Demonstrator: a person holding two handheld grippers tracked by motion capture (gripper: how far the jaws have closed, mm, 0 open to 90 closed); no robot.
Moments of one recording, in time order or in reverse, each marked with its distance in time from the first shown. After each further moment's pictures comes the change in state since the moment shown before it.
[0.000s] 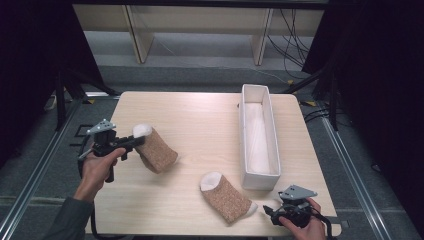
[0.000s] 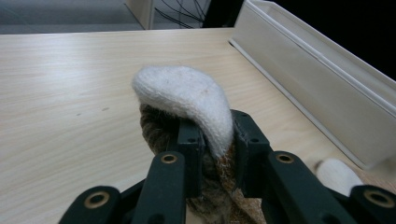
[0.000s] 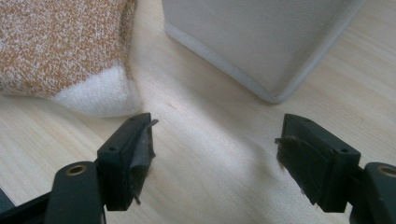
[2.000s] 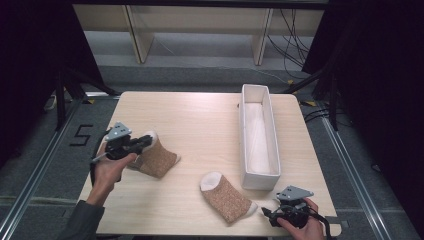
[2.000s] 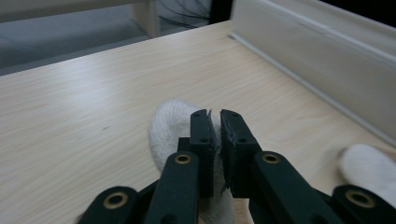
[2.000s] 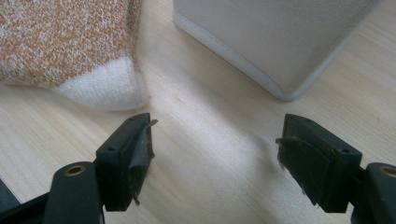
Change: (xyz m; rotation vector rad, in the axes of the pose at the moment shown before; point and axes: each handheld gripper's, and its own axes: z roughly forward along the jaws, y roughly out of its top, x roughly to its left) left arm -0.052 -0.004 0.018 0.012 -0.004 0.229; right arm 0.003 0.000 0.004 0.027 0.014 -0.018
